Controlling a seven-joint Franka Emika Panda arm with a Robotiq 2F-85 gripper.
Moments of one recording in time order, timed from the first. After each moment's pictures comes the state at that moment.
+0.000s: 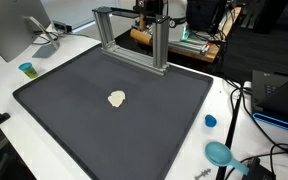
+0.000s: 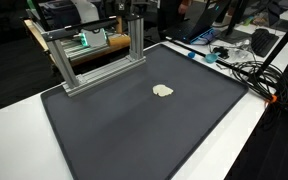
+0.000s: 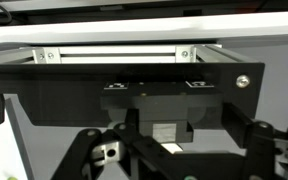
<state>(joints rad) 0.01 -0.61 0.08 -2.59 -0.07 1.96 0.15</state>
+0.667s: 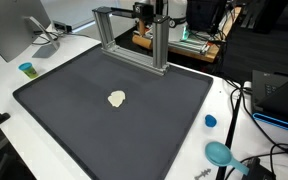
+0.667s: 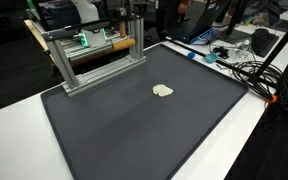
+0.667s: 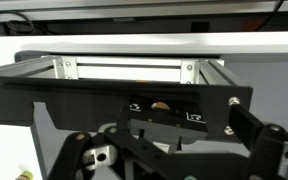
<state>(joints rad) 0.02 -0.72 0.10 -2.58 -0.10 1.83 0.15</state>
